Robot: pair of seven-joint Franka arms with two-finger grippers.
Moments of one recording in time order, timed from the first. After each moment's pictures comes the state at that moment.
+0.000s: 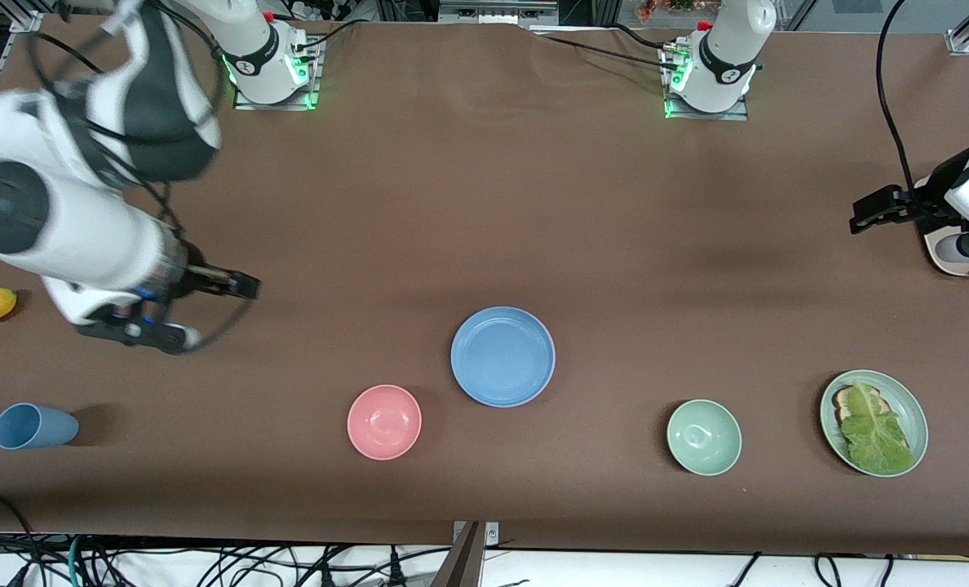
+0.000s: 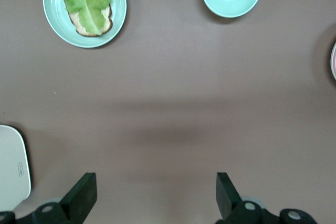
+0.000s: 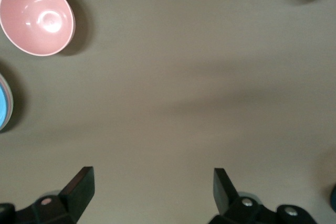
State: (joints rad) left arm 0.01 0.08 0.03 -1.59 0.01 1.59 0.03; right arm 0.24 0.41 -0.04 -1.22 0.01 1.49 0.34
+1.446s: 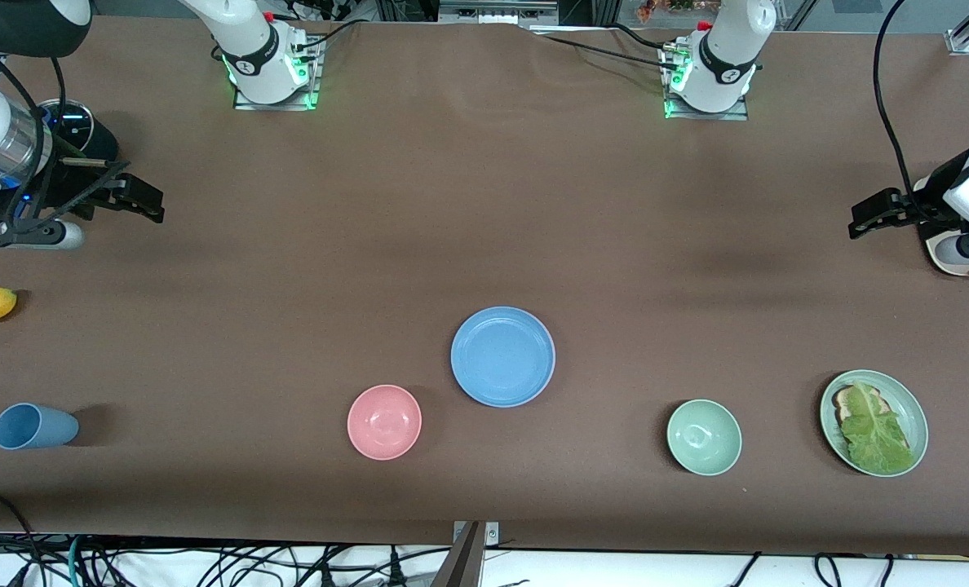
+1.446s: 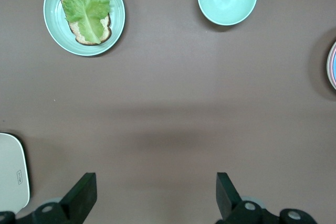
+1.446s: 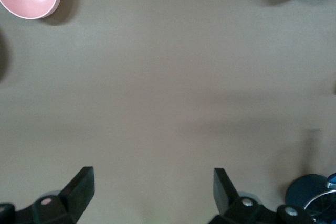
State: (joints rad) left arm 0.01 0.08 0.02 -1.60 0.01 1.61 0.03; right arm 0.11 0.09 0.00 -1.55 -0.02 1.56 0.13
